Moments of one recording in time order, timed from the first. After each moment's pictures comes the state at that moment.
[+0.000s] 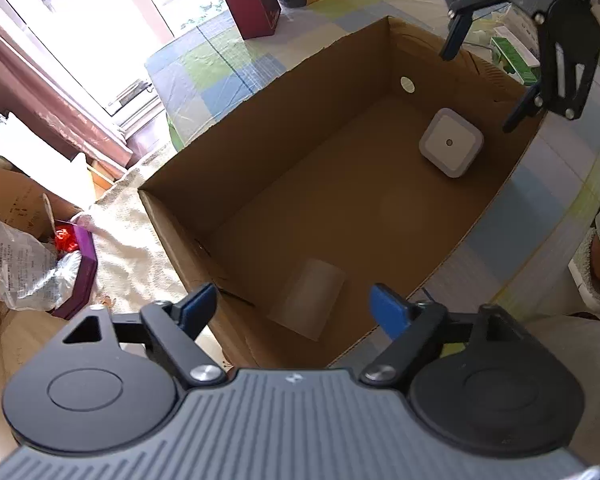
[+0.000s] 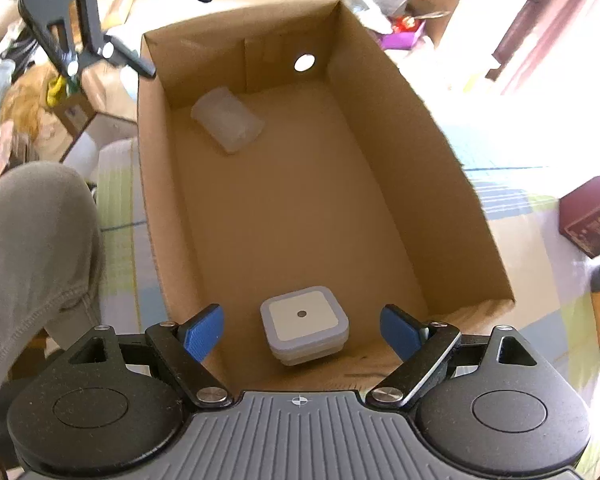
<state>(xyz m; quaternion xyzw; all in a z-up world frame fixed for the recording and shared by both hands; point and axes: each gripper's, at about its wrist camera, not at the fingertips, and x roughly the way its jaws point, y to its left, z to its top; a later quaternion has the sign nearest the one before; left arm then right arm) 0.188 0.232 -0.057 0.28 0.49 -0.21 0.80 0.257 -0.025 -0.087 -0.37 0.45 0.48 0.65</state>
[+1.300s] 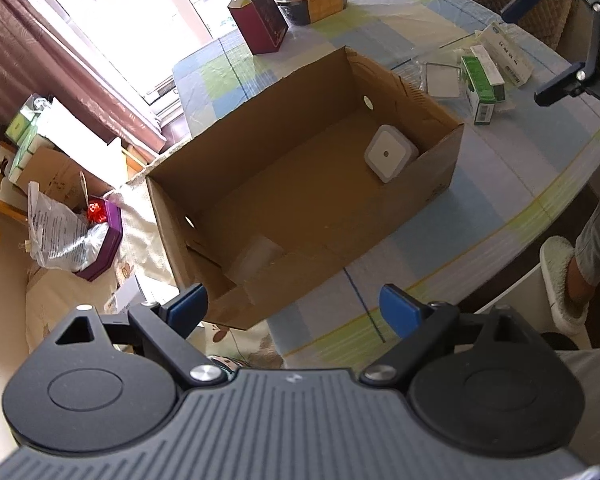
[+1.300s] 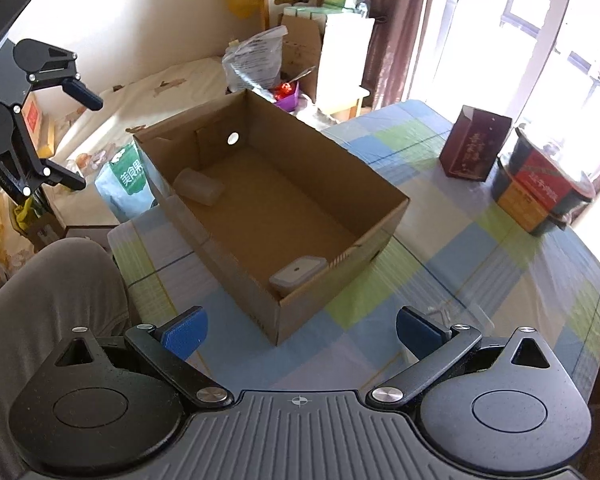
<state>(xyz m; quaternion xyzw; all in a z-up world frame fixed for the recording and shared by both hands) 0.083 0.160 0.000 0.26 0.49 -0.14 0.82 0.138 -0.113 0.012 -0.22 0.41 0.37 0.80</state>
